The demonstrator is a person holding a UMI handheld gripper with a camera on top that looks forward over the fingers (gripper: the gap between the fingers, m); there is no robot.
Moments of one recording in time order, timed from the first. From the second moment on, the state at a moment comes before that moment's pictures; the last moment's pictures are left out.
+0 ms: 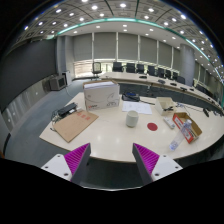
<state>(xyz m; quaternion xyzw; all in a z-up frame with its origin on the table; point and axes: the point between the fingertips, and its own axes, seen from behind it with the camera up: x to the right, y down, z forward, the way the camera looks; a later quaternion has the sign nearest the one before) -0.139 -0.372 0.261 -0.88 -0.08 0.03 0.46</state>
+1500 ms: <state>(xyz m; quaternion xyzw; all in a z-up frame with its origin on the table) 0.263 -0.138 0.075 -0.84 -0.01 0.01 0.55</state>
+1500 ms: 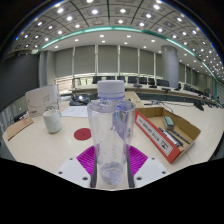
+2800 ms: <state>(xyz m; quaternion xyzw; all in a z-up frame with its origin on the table) 0.089 0.104 0.188 -0.42 -0.59 -0.62 0.30</state>
